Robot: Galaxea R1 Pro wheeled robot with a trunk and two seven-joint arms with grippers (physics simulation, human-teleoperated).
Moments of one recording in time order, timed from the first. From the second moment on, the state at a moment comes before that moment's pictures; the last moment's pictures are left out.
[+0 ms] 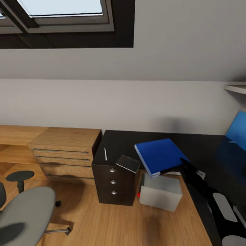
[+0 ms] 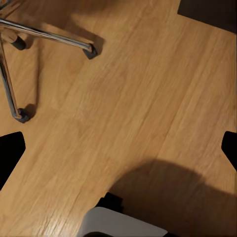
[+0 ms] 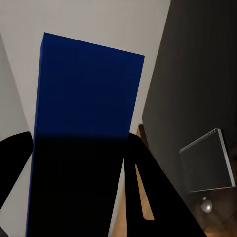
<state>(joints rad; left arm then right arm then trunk) -0.21 -0.01 -0.60 -0.38 0.76 -0.26 0.46 -0.47 -0.16 -0.40 -0.95 -1.30 0.61 0.29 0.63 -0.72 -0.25</state>
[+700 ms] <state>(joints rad) -0.21 -0.01 -0.60 -0.38 0.76 -0.26 0.46 -0.47 -0.16 -0.40 -0.94 -1.30 0.59 0.28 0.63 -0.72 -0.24</state>
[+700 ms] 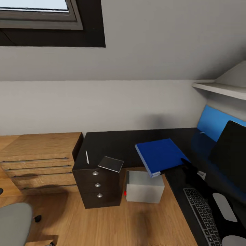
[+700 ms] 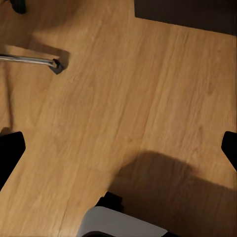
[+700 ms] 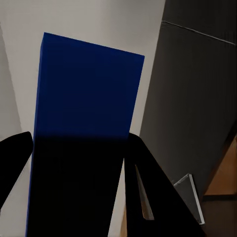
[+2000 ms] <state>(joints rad) -0.21 -0.01 -0.60 -0.38 0.76 -0.26 0.46 -0.47 -0.10 -0.39 -0.96 -1.30 0.20 0.10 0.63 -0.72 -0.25</state>
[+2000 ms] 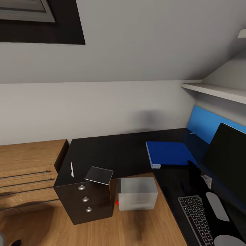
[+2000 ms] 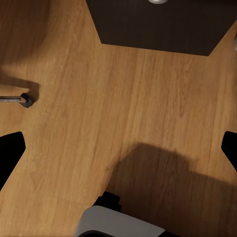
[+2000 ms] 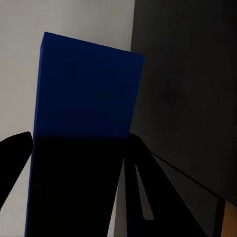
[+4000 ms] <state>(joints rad) -0.21 -0.05 -0.61 -0.38 0.75 -0.28 0.46 -0.47 -0.01 -0.41 -0.92 -1.30 0.10 0.05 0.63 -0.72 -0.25</state>
